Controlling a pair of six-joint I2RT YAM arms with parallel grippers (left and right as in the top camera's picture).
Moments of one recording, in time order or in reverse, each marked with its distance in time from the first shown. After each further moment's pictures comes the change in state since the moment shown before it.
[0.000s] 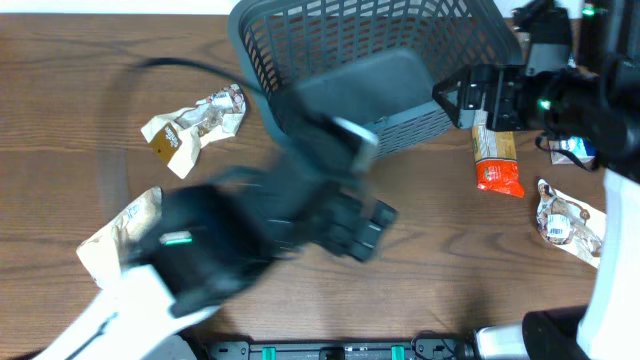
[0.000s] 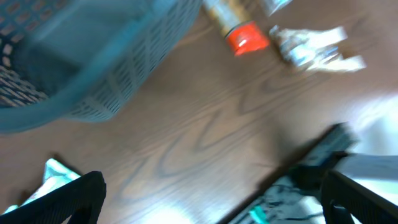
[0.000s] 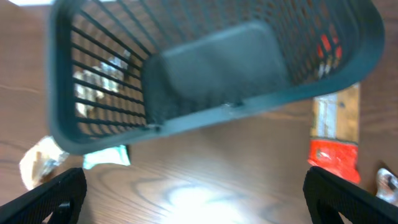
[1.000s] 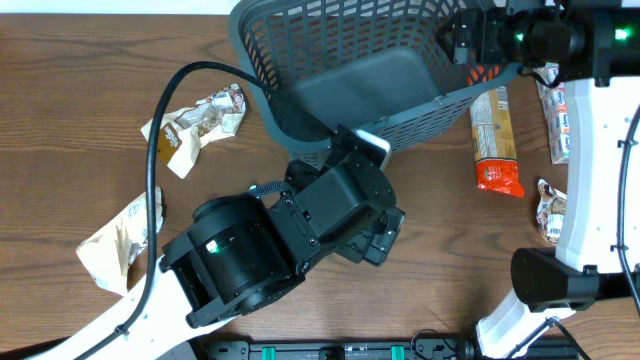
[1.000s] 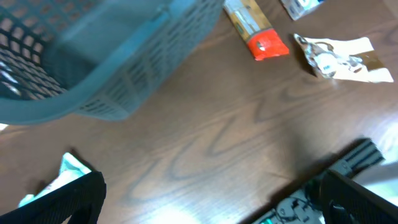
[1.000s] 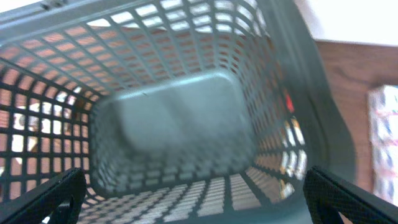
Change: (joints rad) left arm -0.066 0.006 0.001 -0.008 -0.116 -0.081; right arm -0.089 0.248 0.004 0.308 -0.017 -0.146
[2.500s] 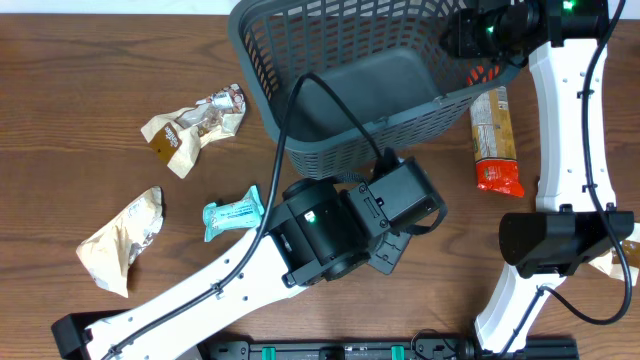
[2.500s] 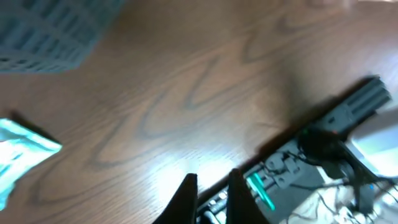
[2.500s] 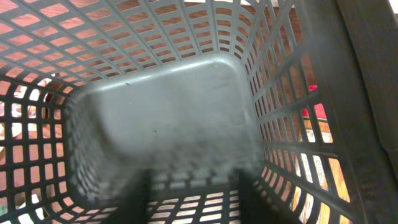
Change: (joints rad) left arm -0.031 0.170 -0.016 -0.063 0.131 -0.039; right arm -0.006 0.182 0.000 0.038 -0.002 -0.012
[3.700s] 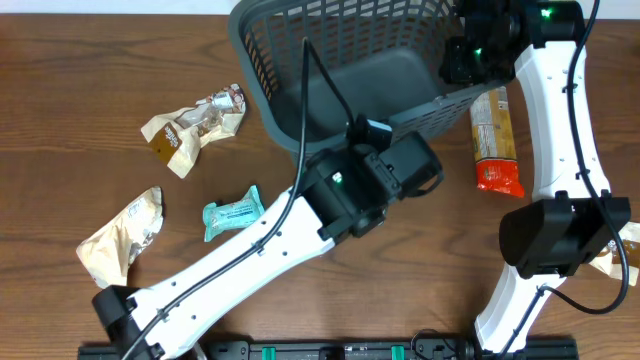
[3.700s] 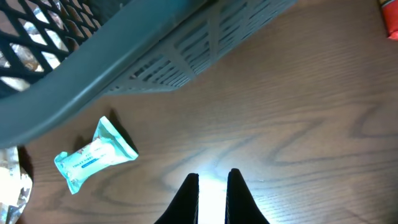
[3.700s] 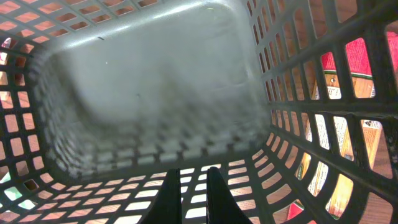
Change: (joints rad) left arm 0.102 0.119 -0.006 0.003 -0.288 -0.111; right arm 0.000 -0.002 -0.178 0.001 0.018 -0.010
